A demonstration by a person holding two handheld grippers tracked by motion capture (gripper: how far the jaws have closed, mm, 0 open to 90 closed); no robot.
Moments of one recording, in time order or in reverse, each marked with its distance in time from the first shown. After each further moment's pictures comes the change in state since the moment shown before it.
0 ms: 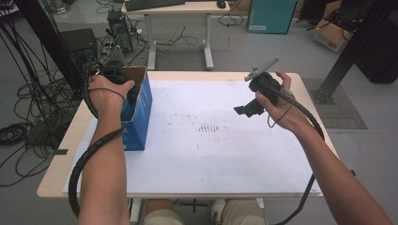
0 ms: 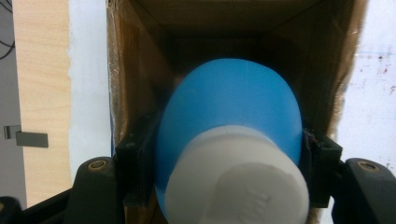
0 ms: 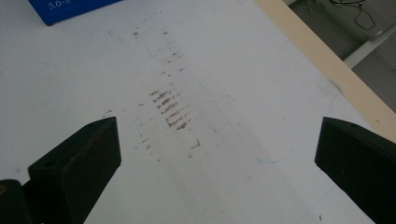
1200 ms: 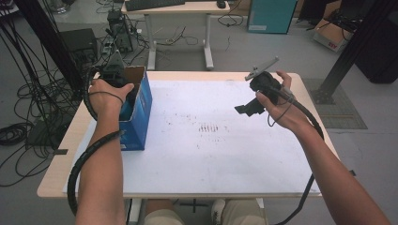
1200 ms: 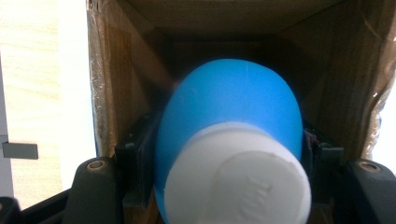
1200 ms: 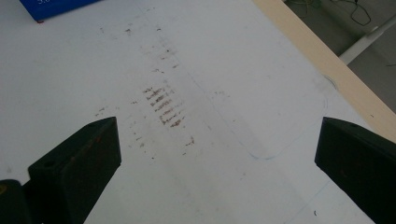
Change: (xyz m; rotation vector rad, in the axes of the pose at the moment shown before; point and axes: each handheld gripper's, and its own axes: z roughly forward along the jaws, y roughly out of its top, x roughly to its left) left arm 0.007 0.005 0.014 -0.006 -0.029 -0.002; right arm -0.005 -0.001 0.001 0.011 -0.013 -0.001
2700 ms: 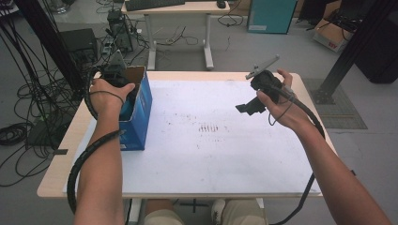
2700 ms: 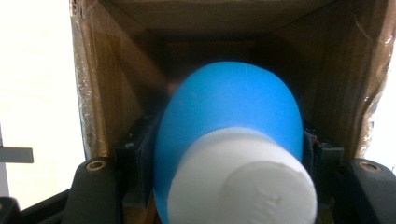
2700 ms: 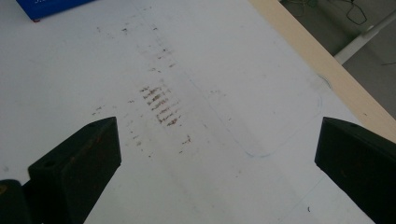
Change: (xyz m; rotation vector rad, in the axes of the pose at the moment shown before) left arm -0.002 0.002 0.001 0.012 -0.013 0.019; right arm -0.002 0.002 -0.004 0.002 -0.012 -0.005
